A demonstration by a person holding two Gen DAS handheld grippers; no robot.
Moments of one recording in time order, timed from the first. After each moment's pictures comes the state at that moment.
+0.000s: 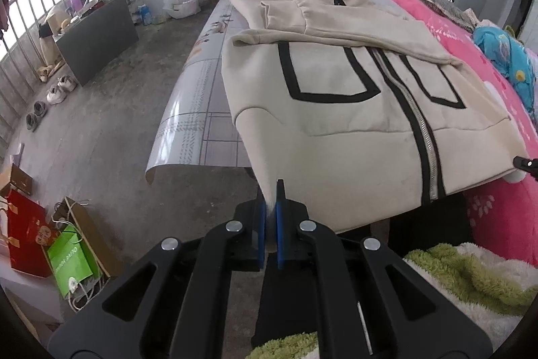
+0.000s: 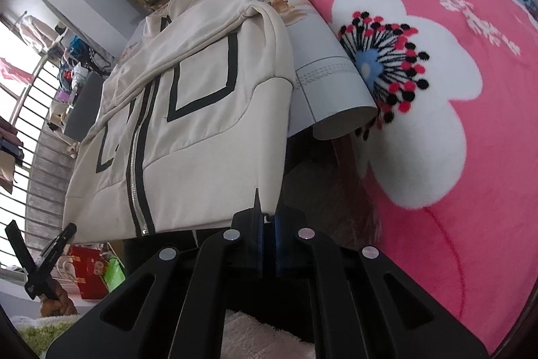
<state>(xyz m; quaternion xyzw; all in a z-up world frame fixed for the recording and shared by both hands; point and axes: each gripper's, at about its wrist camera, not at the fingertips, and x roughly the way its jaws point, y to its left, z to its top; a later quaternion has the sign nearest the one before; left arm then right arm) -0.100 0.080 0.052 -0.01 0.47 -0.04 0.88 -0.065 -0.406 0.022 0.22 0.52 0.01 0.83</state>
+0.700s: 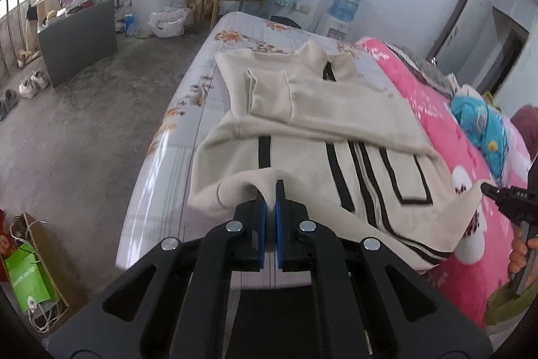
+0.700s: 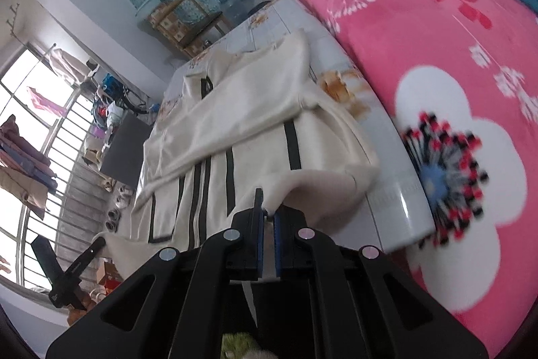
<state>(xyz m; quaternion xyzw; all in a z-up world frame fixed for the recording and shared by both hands) -0.004 0.099 0.092 -0.12 0.41 -0.08 0.90 0.023 -0.404 0.079 0.27 0.43 0.06 0.86</state>
